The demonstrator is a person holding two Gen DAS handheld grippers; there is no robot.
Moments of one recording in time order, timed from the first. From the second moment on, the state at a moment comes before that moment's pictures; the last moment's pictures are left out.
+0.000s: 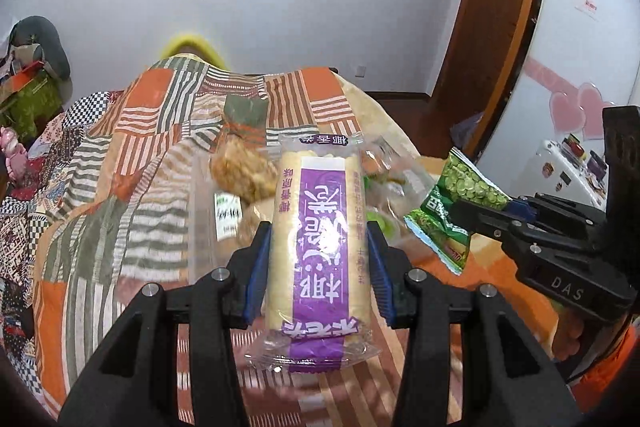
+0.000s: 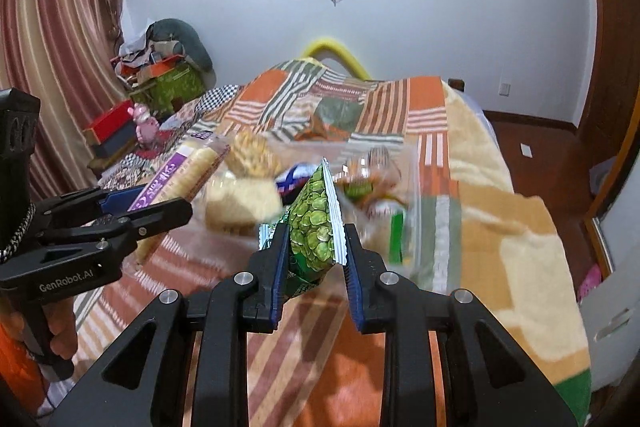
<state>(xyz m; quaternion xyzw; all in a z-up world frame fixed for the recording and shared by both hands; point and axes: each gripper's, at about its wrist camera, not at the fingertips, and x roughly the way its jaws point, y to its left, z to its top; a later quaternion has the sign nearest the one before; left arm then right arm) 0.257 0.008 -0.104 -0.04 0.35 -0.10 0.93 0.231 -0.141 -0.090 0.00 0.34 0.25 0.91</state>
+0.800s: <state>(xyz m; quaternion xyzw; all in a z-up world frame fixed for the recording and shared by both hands) 0.341 0.007 -0.140 -0.03 0.39 -0.08 0.92 0.282 -0.109 -0.117 -0.03 0.39 0.25 0.89</state>
